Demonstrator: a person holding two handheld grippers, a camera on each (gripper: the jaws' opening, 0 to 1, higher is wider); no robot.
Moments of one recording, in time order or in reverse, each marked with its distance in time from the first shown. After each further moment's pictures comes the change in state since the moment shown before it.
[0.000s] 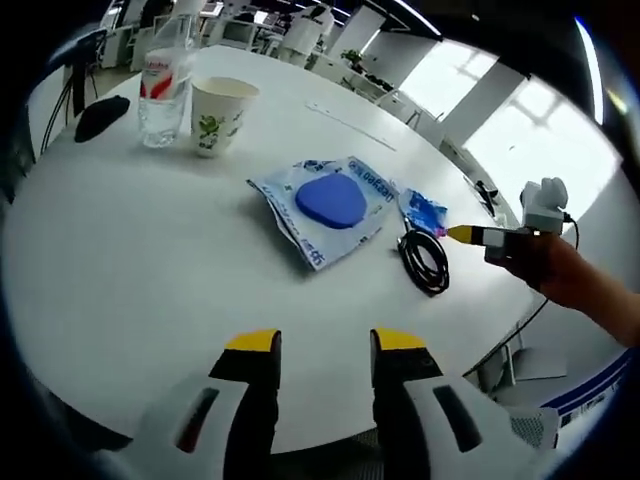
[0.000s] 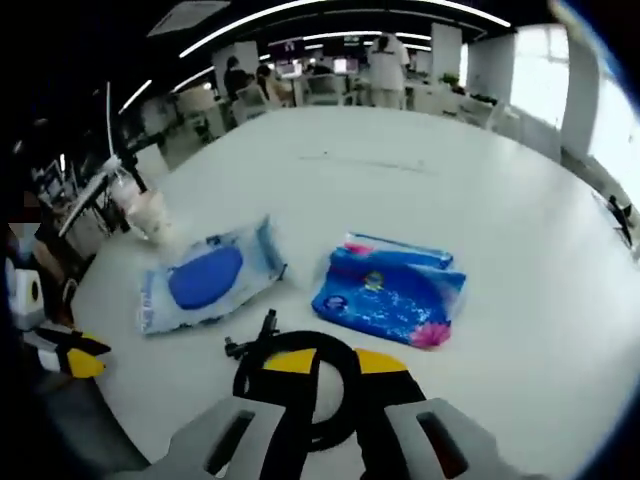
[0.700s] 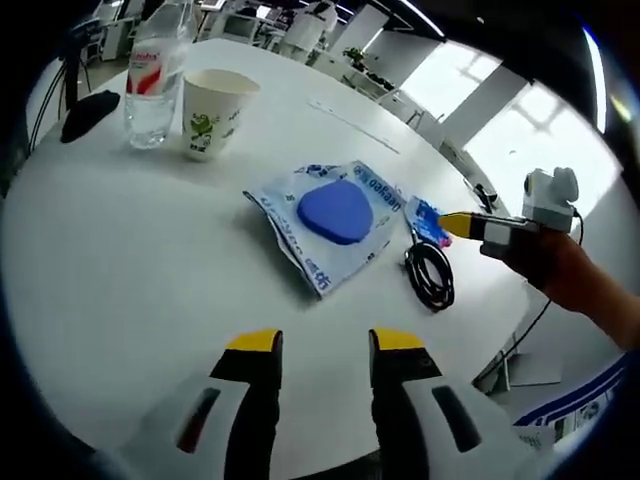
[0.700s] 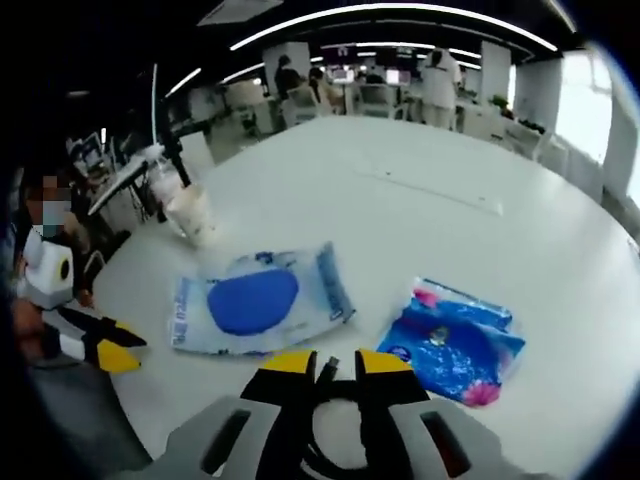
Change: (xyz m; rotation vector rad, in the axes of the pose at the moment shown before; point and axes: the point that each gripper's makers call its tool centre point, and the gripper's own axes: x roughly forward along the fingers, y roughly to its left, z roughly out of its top) left arm 0.019 0.008 0.018 -0.019 0.013 -0.017; right arm 0.021 0.052 0.034 -0.152 -0.026 0.157
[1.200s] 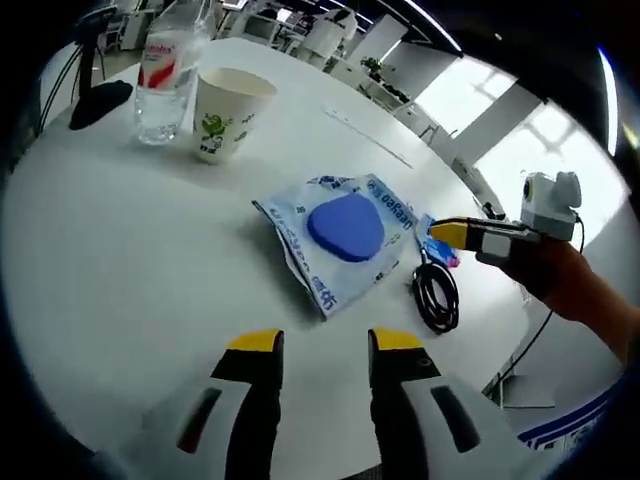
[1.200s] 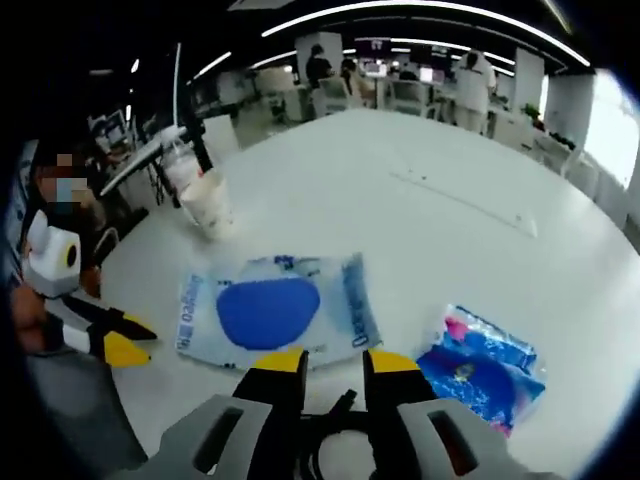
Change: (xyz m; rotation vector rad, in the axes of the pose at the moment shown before) left arm 0.011 0.001 0.010 -0.104 -0.037 0.022; right arm 0.027 0.010 0.016 -0.082 0.038 0.070
